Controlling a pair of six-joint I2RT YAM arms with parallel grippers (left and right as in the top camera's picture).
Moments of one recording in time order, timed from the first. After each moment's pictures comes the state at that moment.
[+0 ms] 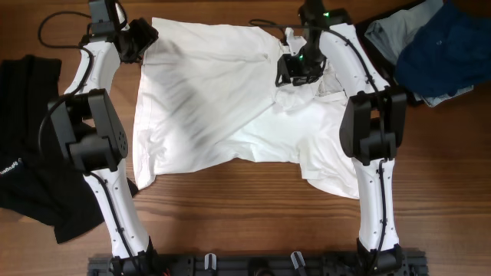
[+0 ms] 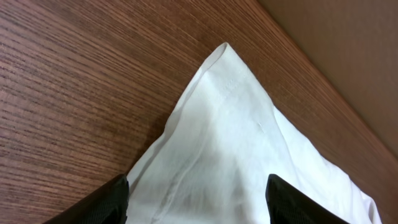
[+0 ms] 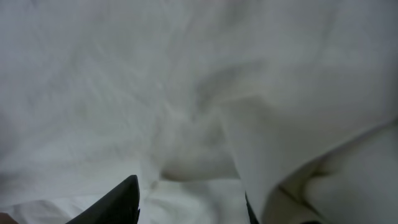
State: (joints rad) left arm 0.14 2.41 1.93 -0.43 0.31 -0.54; right arm 0.21 2.52 2.27 -1.27 -0.34 -0.03
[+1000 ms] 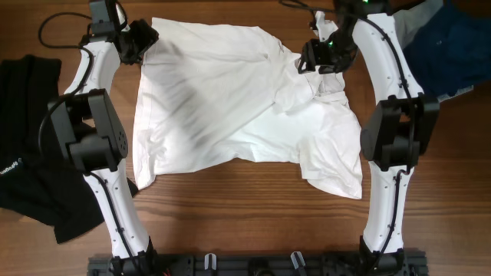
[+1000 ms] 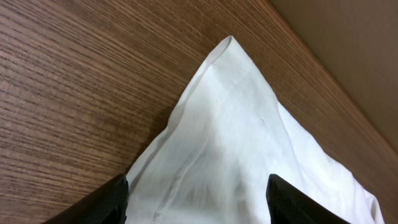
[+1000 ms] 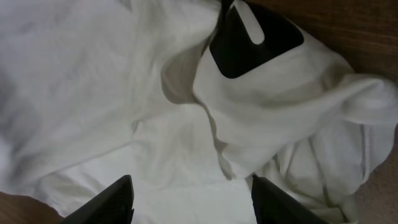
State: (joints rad) left arm 0.14 2.41 1.93 -0.45 0.31 -0.54; right arm 0.11 2.39 2.27 -1.37 -0.32 -0.05
